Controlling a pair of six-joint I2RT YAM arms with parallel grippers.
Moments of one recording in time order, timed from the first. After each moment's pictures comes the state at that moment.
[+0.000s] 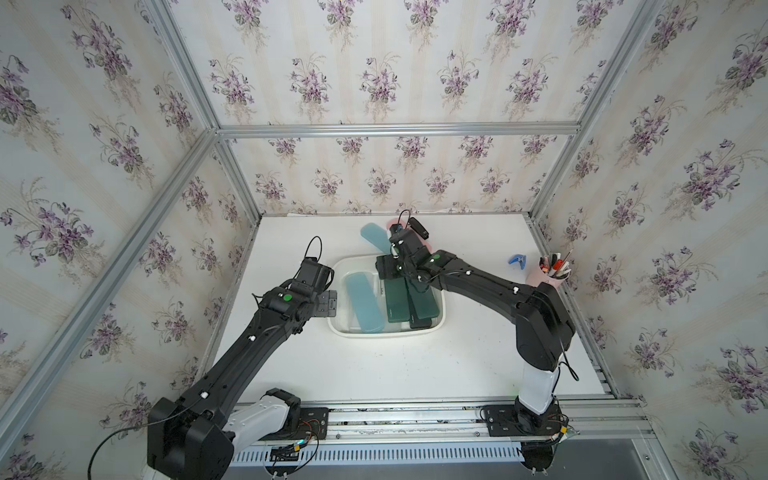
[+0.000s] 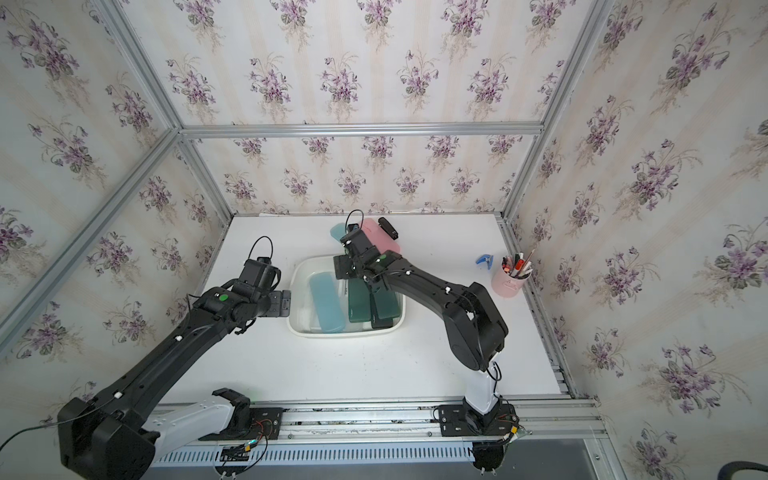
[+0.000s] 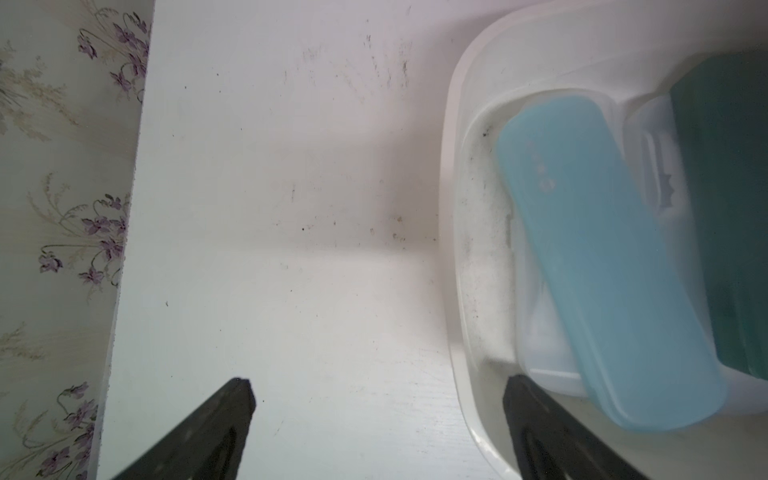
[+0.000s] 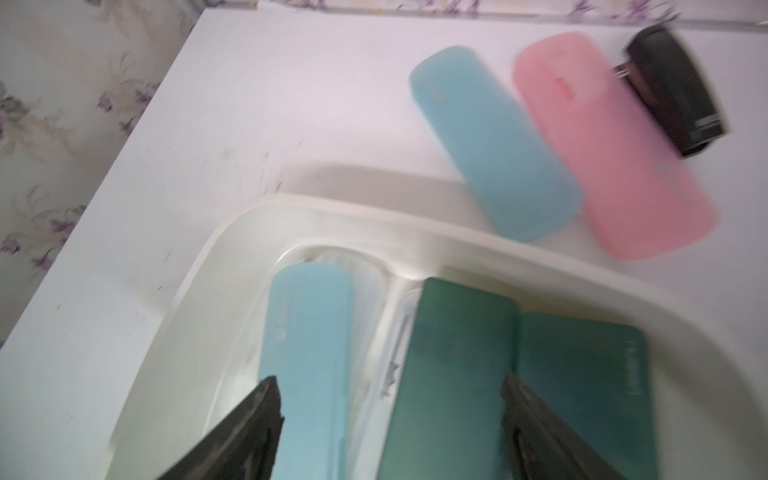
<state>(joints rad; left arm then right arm) -0.36 1.17 0.98 -0.88 -0.34 -0.30 0.74 1.87 1.50 -0.40 0.12 0.41</state>
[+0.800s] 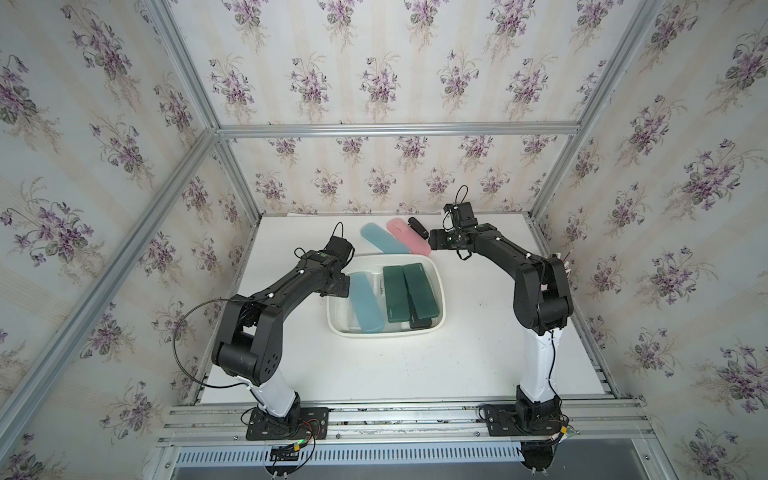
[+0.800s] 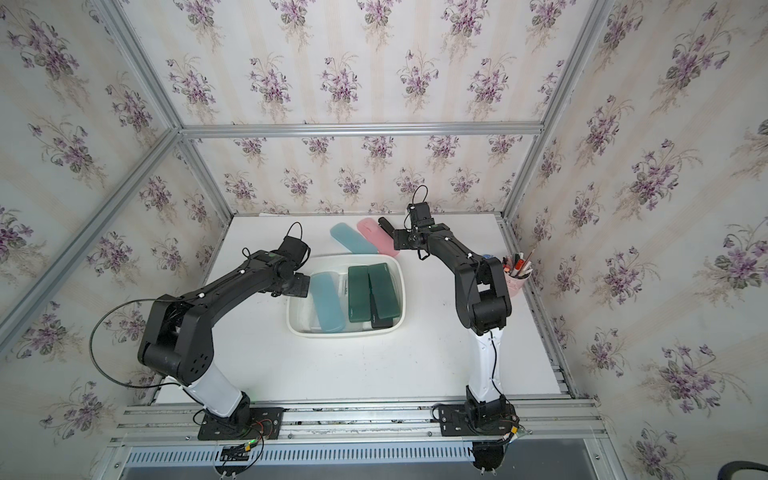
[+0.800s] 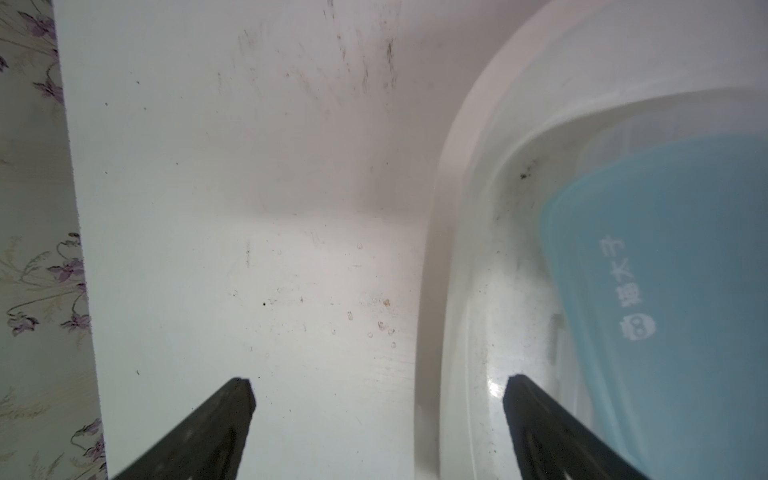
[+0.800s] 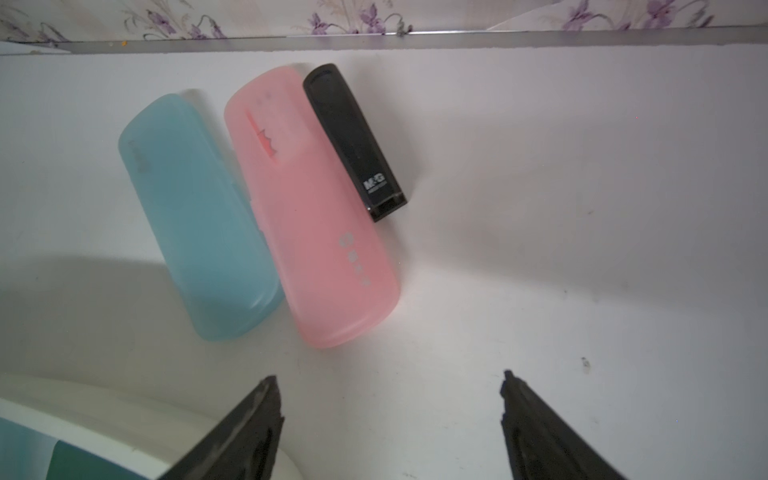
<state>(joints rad) -0.32 1.69 1.19 -0.82 -0.38 -0.27 0.32 2.11 1.67 -0.45 -0.10 0.18</state>
